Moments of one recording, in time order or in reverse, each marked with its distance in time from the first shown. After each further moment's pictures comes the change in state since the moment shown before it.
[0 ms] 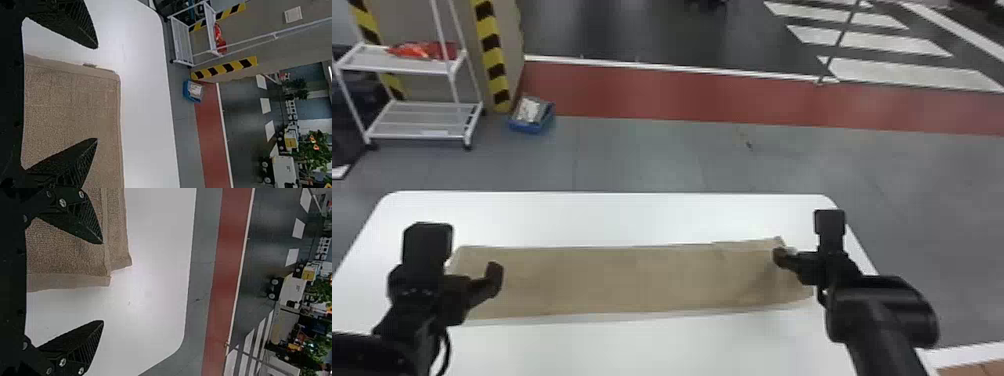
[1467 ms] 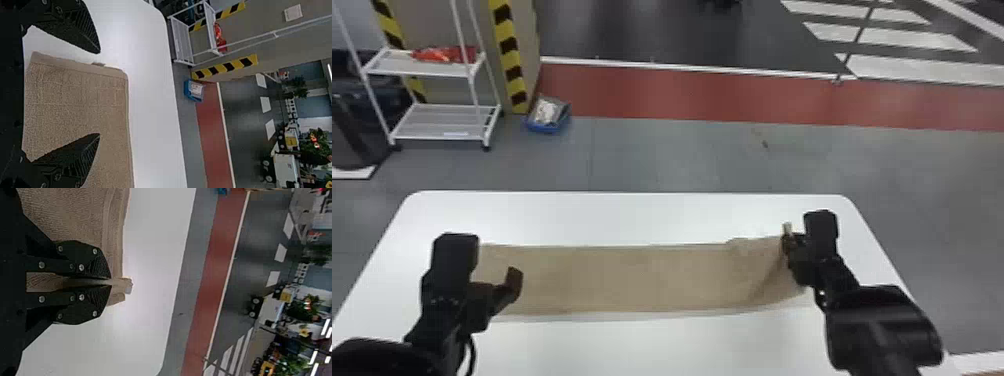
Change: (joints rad) left arm 0.025 0.000 -0.011 0.022 -0.017 -0.047 0.001; right arm 0.091 0.020 0.112 -0.095 0.019 -0.157 -0.011
